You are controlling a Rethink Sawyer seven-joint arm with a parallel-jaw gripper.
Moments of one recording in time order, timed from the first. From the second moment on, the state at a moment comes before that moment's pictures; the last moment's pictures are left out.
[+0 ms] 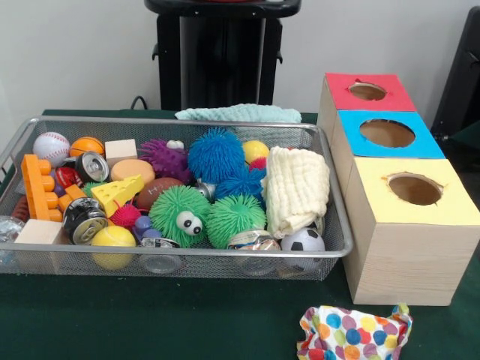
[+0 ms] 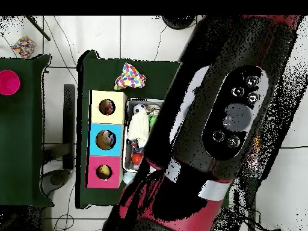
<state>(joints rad) -0.37 -0.11 -1.60 0.02 1.59 1.50 2.45</state>
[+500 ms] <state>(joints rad) -0.46 -0.13 -1.98 0.02 2.01 1.50 2.01</state>
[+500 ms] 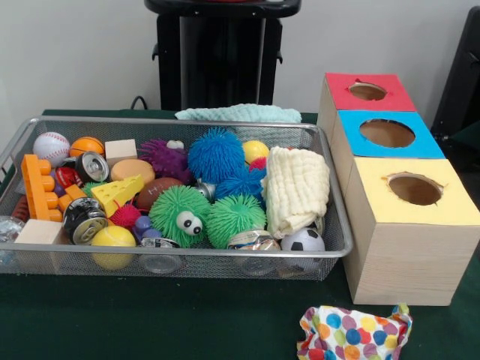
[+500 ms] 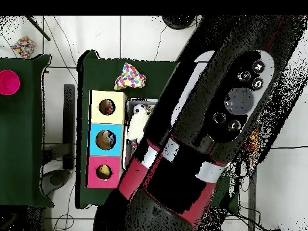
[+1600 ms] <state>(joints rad) -0.51 -0.09 -2.24 0.03 2.34 1.47 1.74</state>
